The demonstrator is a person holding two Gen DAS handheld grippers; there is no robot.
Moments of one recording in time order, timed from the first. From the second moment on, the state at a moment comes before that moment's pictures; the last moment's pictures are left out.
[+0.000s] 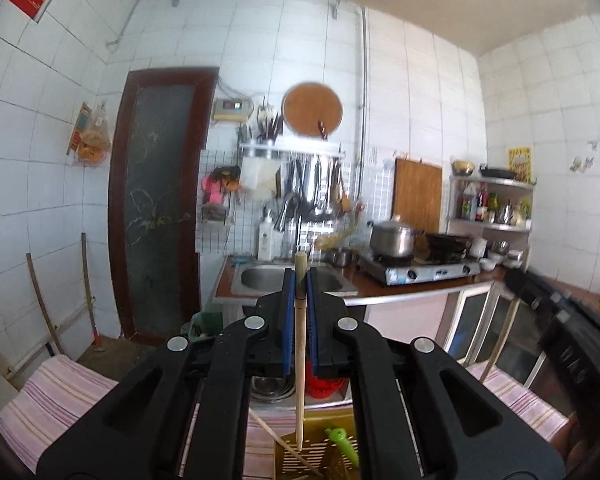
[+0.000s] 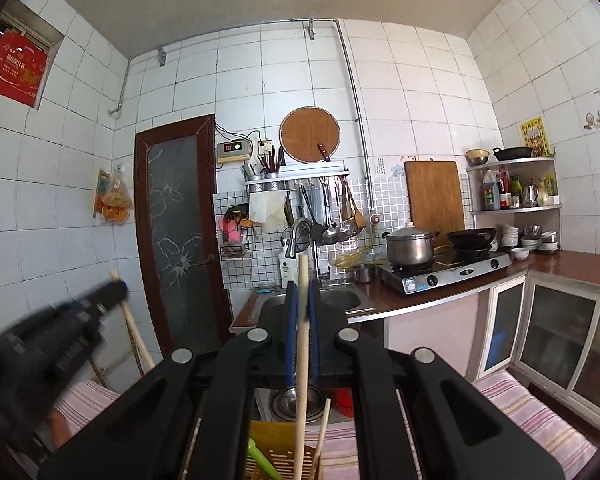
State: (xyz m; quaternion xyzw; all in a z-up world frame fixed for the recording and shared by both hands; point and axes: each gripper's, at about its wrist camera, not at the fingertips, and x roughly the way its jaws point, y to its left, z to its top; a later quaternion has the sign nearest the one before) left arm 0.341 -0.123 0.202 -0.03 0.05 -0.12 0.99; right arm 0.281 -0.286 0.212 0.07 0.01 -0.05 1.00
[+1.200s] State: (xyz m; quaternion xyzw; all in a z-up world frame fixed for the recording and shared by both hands) left arm 0.192 -0.015 0.105 0.01 0.19 -0.04 0.98; right arm 0.170 -0.265 0.104 0.07 0.21 -0.06 0.97
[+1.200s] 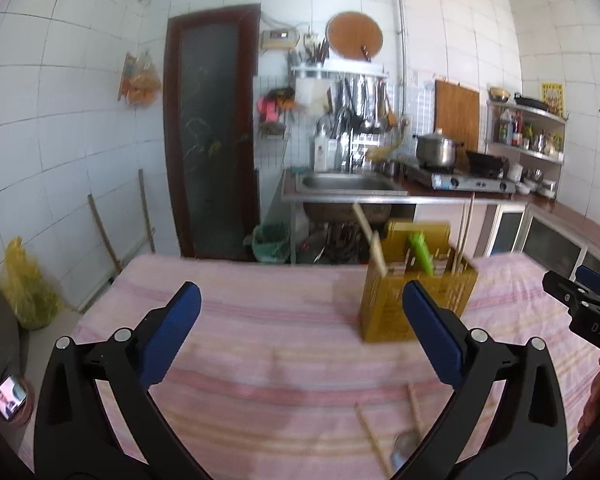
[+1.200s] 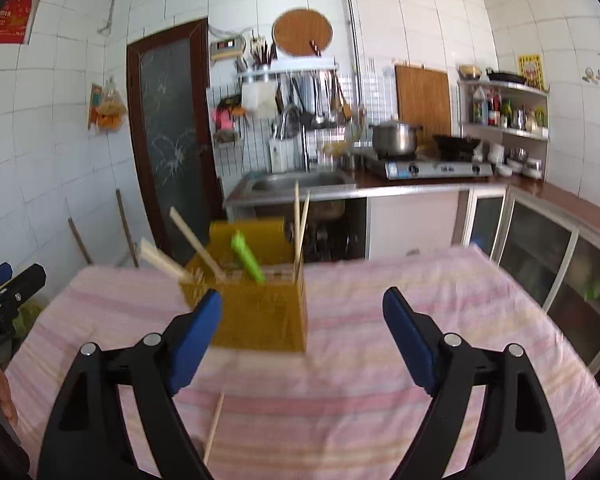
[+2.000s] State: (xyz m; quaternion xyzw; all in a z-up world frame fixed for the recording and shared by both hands) left arm 0.221 0.029 -0.027 0.02 0.34 0.00 0.94; right arm 0.205 -0.204 0.001 0.03 0.34 -0.05 0.94
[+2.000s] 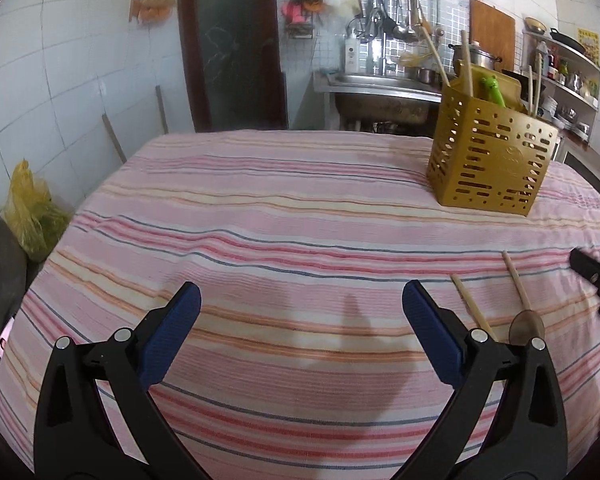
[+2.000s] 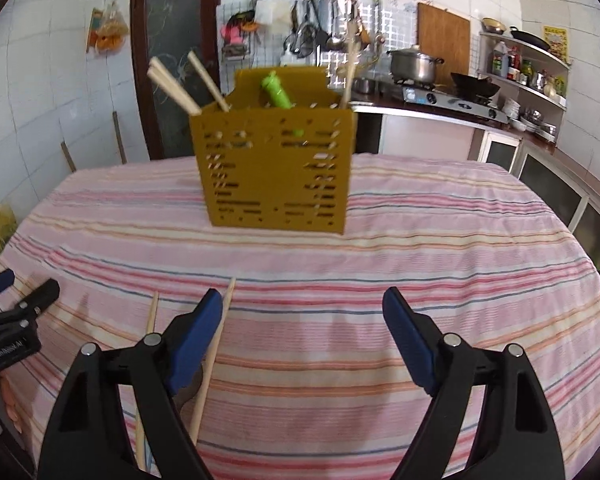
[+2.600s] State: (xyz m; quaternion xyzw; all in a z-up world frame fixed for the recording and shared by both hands) left arm 0.234 0.000 -0.020 0.02 0.35 -0.01 0.94; right arm 0.244 -0.194 -0.030 0.05 0.43 -0.03 0.90
